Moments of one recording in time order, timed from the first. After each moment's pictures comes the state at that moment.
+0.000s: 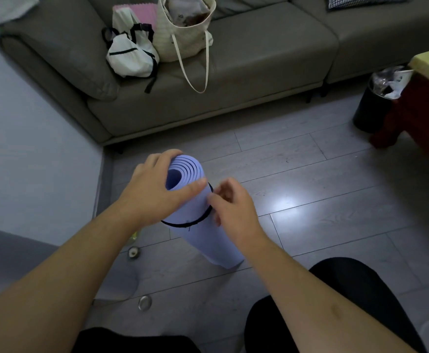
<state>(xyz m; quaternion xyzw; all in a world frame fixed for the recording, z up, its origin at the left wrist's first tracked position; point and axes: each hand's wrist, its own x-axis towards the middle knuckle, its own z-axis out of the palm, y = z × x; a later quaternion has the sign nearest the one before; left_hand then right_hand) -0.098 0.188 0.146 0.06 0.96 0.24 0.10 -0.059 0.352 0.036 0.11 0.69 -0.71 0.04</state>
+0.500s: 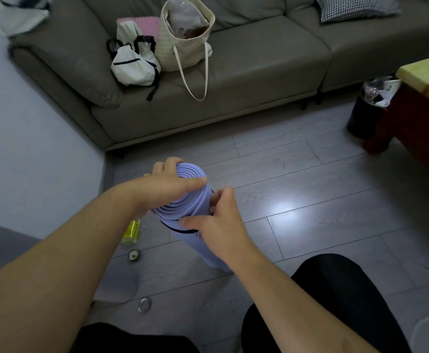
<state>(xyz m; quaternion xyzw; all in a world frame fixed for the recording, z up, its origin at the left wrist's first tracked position) -0.108 0.204 0.161 -0.05 0.94 0.22 0.26 -0.020 0.331 0.088 0.14 0.71 -0.68 0.12</state>
